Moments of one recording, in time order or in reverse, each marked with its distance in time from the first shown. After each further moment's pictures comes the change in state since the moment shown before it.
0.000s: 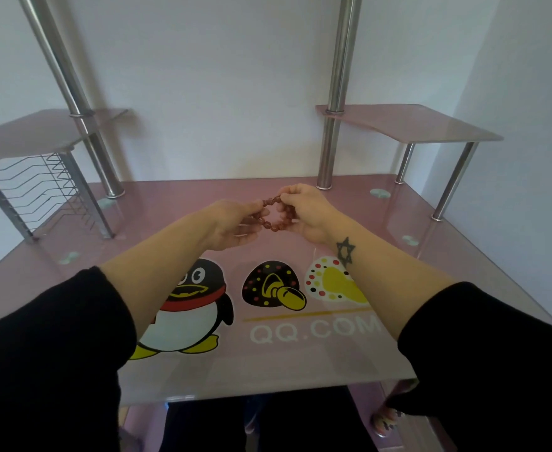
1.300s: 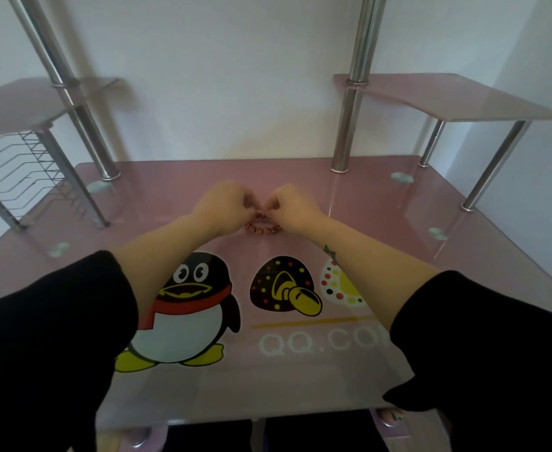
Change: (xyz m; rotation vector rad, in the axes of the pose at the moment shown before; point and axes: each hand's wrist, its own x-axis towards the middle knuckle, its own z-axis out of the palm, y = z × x) left_hand 0.051 -0.015 -0.034 1.138 0.281 0.627; right_hand 0.052 0.038 0.020 -1.066 -0.061 -0.317
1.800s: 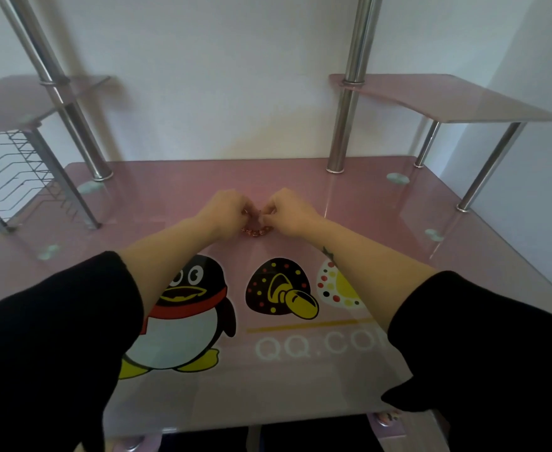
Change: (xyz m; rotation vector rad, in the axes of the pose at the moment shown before) left_hand 0.006 -0.001 0.014 0.034 -0.135 0.016; right_hand 0.002 0.006 0.001 -0.017 -0.085 0.010
